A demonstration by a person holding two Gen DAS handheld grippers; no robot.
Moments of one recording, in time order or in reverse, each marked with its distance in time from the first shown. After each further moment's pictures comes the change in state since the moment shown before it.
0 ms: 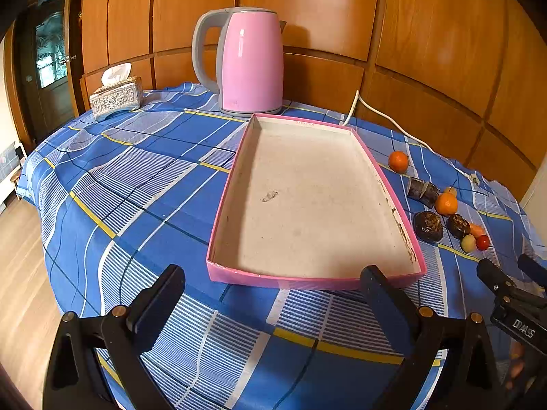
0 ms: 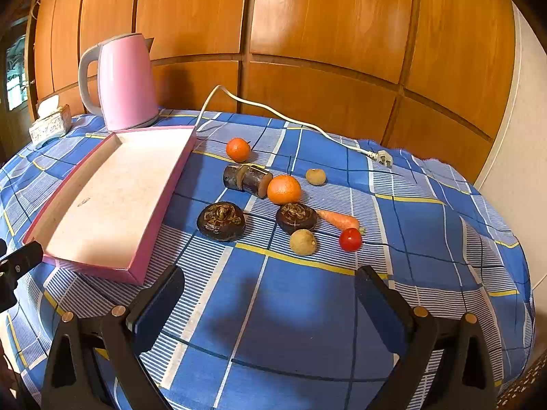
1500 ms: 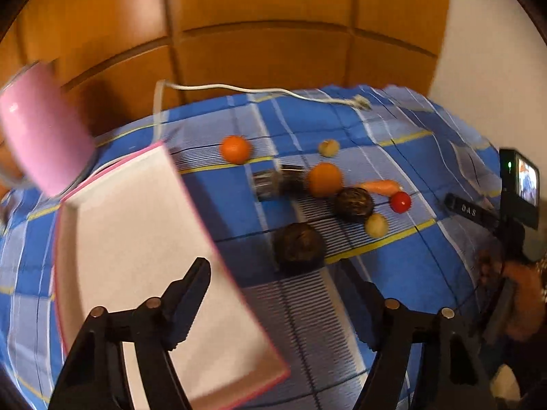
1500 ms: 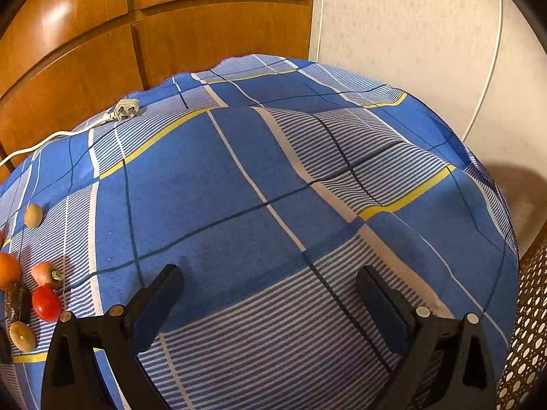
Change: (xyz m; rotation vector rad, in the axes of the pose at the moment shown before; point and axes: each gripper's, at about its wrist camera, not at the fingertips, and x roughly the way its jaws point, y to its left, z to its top) left arm 0.068 -0.168 0.063 0.552 0.184 -0.361; right arm 0.085 -0.211 -0.036 0.619 0.215 -0.479
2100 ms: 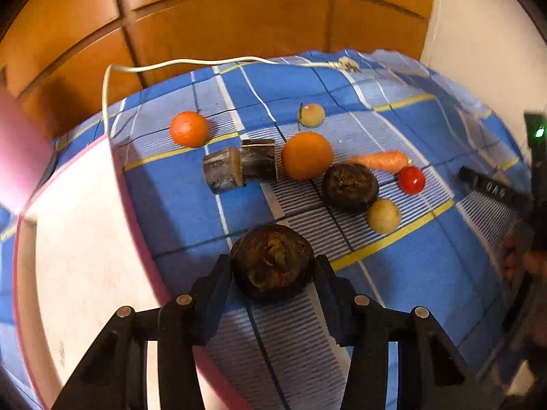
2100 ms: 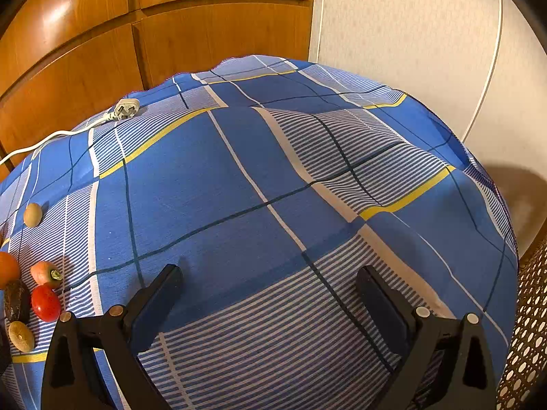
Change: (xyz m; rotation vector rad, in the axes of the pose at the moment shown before) left arm 0.054 -0.016 0.003 0.039 0.065 -0.035; right arm 0.000 0.000 0.000 -0.003 -0.003 -0.002
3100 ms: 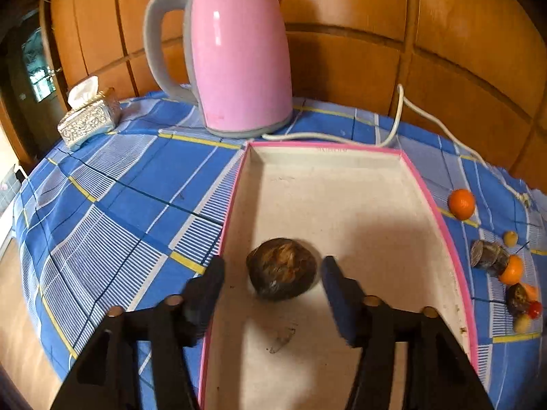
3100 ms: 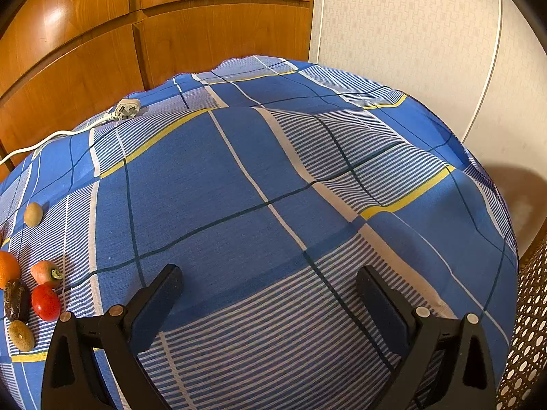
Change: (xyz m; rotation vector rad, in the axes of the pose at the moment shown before) left arm -0.065 0.174 -0.059 -0.565 -0.132 0.435; right arm -0.001 0.000 0.000 0.000 -0.002 0.000
